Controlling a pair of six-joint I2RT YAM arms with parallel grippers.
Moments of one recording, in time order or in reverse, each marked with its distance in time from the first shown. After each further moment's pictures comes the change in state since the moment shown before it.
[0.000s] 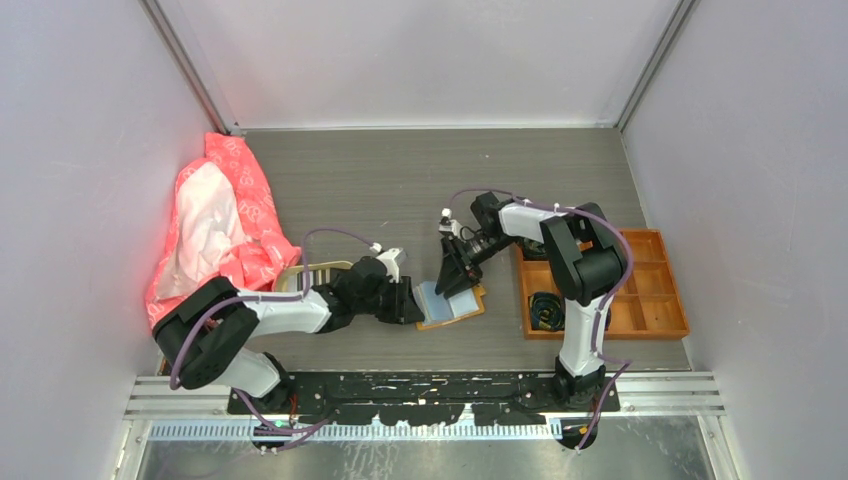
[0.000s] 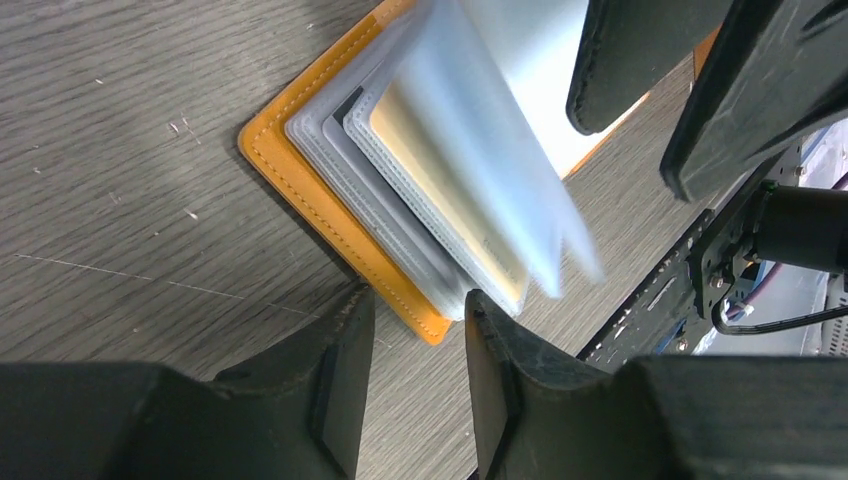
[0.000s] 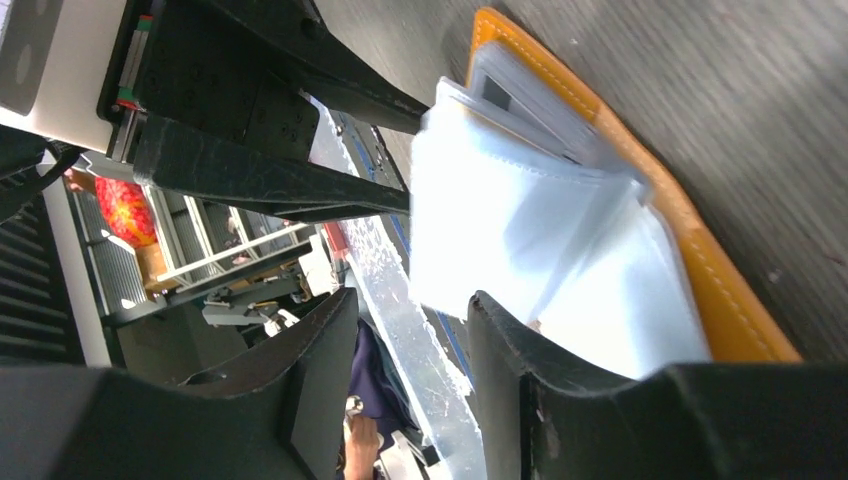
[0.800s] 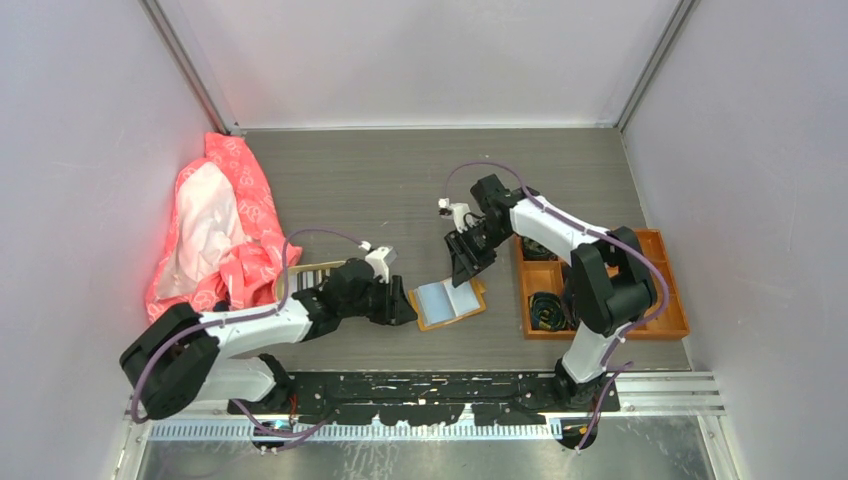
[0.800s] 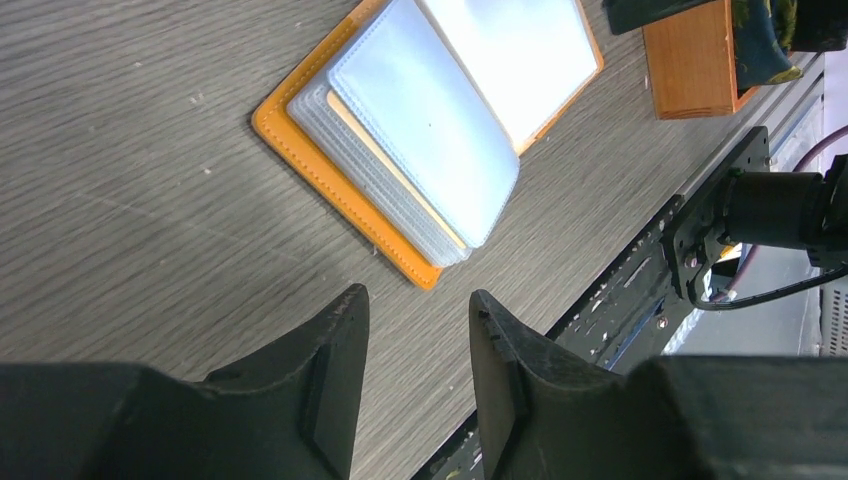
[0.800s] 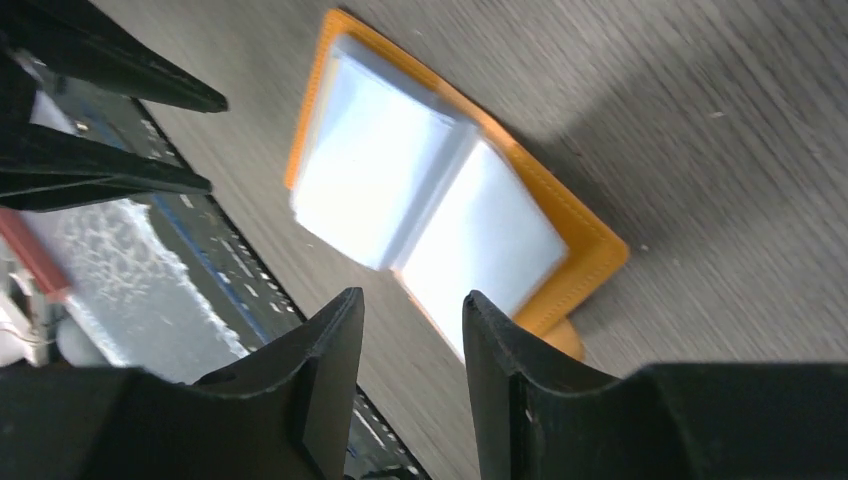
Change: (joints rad) left arm -0.001 -0.246 -0.052 -0.116 -0.036 0.022; right arm 0.051 -0.246 0.020 -0.051 0.460 -0.179
